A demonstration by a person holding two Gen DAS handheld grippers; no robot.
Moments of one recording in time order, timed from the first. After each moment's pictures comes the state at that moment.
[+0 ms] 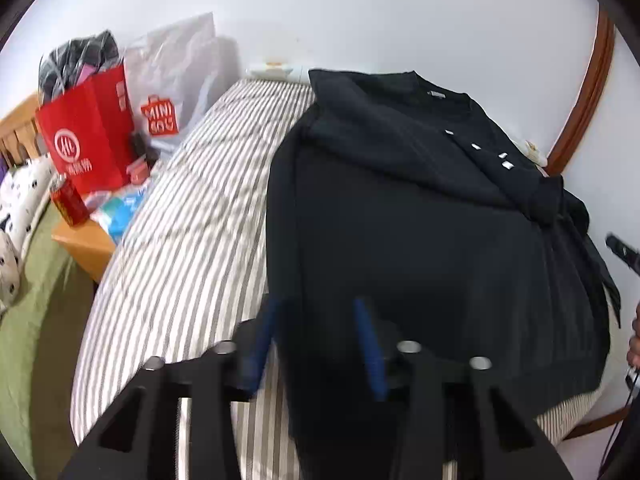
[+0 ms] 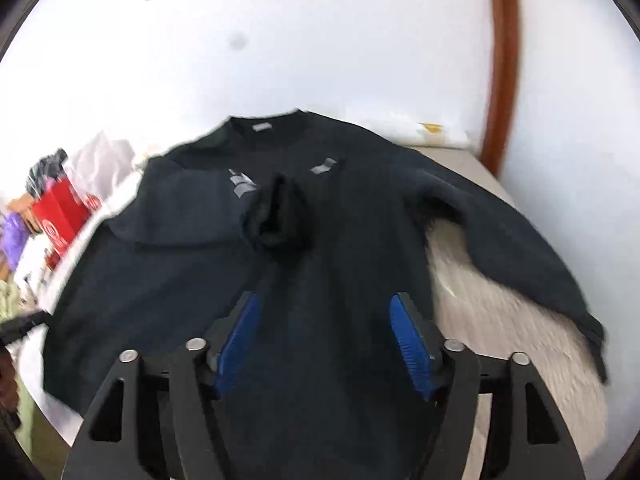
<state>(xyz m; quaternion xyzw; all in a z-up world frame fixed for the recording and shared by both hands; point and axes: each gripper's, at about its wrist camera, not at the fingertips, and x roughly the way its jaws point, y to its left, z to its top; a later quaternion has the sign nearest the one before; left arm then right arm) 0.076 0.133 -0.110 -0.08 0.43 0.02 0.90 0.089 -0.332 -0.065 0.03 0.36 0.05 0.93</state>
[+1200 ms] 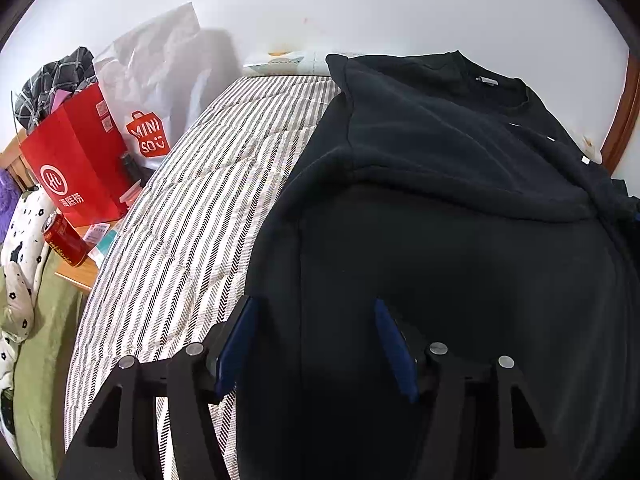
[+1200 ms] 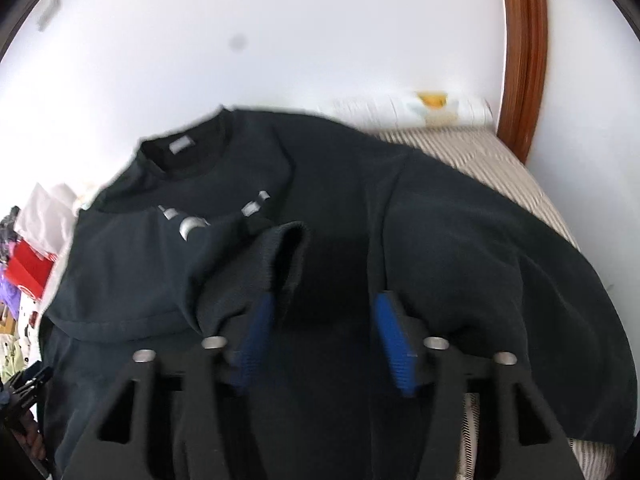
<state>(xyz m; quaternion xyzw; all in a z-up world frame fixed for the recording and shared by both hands) 0.183 0.131 -0.149 -0.03 0.44 0.07 0.89 0.272 -0.393 -0.114 0.09 0.40 0.04 0.91</state>
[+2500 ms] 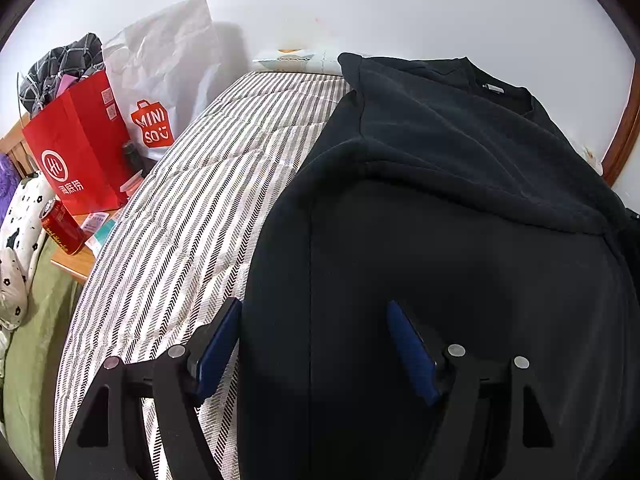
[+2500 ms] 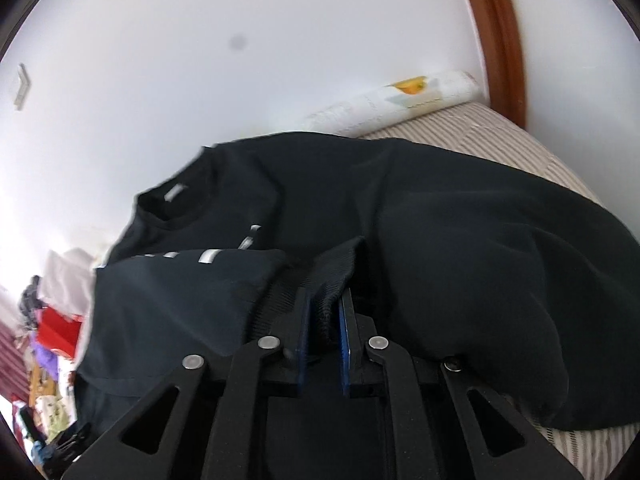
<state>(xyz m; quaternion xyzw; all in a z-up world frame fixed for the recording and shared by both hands) 0.180 0.138 -0.153 -0.05 0.44 0.07 0.89 0.287 -0.420 -0.145 0.20 0.39 0.03 0.90</state>
